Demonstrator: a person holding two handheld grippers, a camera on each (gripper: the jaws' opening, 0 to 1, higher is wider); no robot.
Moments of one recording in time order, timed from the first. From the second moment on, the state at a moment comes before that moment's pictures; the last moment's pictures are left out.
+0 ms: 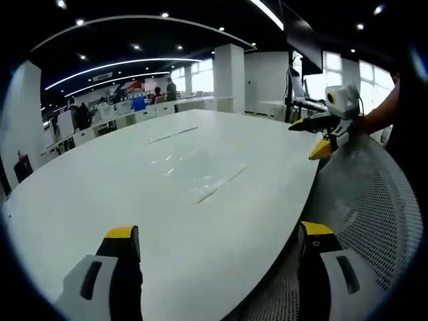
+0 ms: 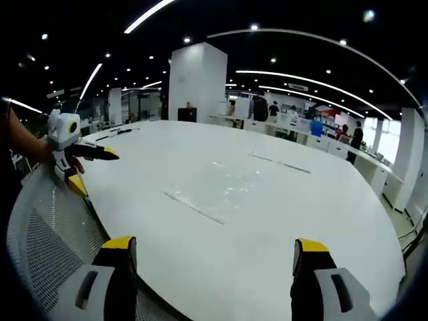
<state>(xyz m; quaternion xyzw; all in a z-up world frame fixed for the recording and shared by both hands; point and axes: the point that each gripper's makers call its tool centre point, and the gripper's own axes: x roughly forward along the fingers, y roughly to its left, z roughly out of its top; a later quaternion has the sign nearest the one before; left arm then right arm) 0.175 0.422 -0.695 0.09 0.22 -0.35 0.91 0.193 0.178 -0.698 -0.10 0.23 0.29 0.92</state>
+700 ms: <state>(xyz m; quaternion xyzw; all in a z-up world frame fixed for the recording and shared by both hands) 0.176 0.423 -0.697 0.09 0.22 -0.35 0.91 0.192 0.179 -0.697 -0.11 0.23 0.29 0.92</state>
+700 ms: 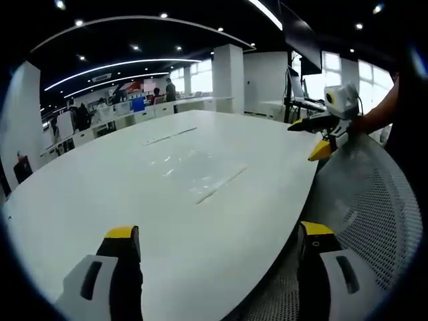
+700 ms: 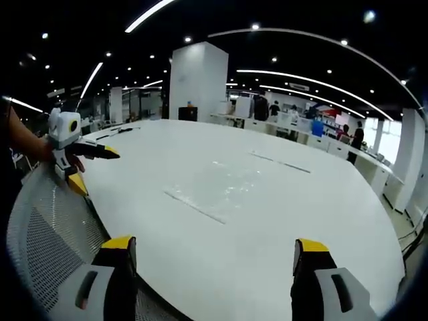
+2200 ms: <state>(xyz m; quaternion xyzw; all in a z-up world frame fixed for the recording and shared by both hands) 0.177 0.421 -0.692 0.08 0.21 -0.35 0.91 0.193 0.176 -0.697 -0.11 0.23 0.29 0.92</state>
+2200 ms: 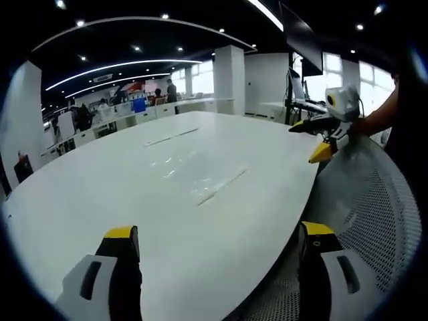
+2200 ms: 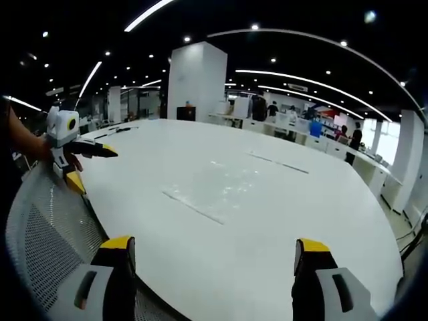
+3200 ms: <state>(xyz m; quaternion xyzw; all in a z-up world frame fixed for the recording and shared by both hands) 0.188 0.424 -0.683 0.11 0.22 -0.36 0.90 0.193 0.174 -0.701 -0.12 0.23 0.29 0.92</state>
